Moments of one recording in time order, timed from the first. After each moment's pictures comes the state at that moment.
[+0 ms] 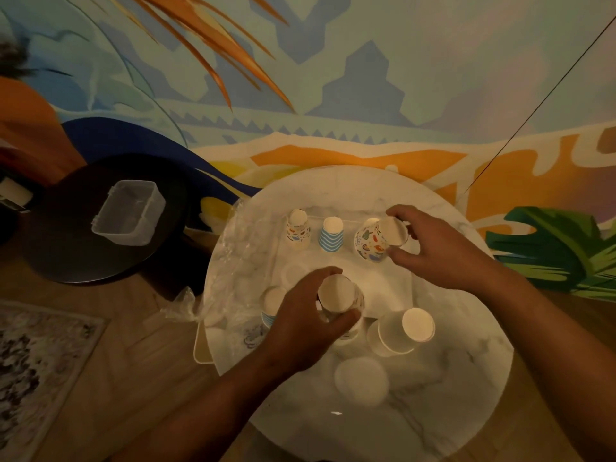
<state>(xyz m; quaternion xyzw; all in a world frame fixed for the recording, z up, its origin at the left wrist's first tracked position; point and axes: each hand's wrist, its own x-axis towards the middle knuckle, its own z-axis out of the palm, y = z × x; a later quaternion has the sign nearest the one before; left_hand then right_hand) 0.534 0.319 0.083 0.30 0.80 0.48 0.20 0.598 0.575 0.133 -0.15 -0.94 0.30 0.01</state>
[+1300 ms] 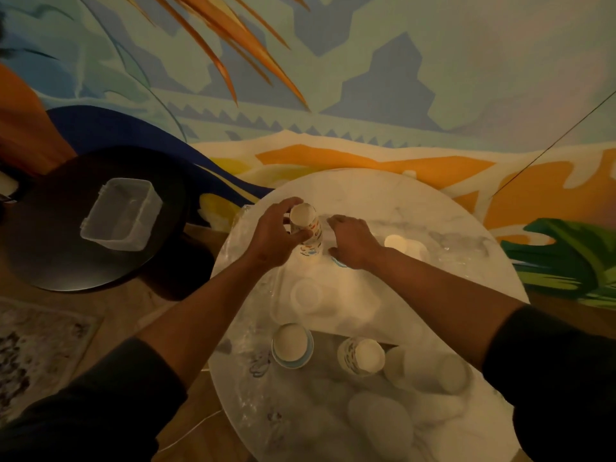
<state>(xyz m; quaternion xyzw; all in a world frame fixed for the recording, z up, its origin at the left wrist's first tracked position) 0.308 0.374 0.005 0.25 0.82 0.47 0.18 0.403 0.553 -0.017 -0.13 -0.97 0.15 -0.14</state>
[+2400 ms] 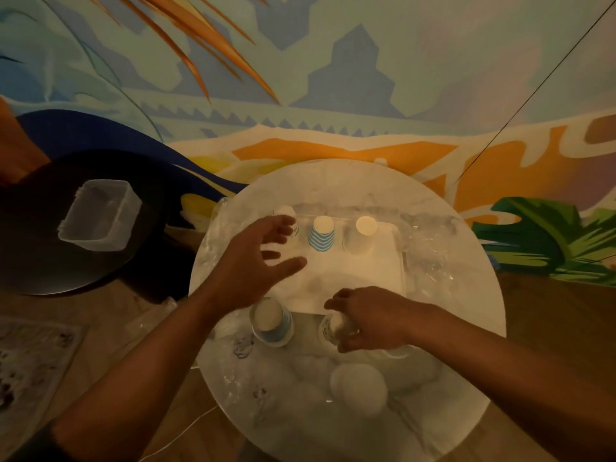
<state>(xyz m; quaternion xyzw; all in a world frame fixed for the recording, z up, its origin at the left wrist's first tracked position) 0.416 0.321 0.106 0.33 0.80 0.45 0.24 0.583 0.504 0.065 0.01 -0.94 0.16 -0.31</state>
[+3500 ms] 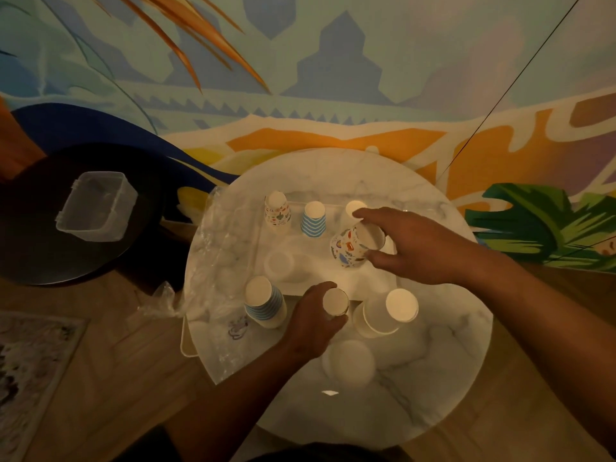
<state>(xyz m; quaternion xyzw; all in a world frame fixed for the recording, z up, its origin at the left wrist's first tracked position) 0.555 0.352 -0.027 0.28 0.83 0.38 0.30 0.608 0.560 0.145 -0.10 -0.97 0.22 -0.09</state>
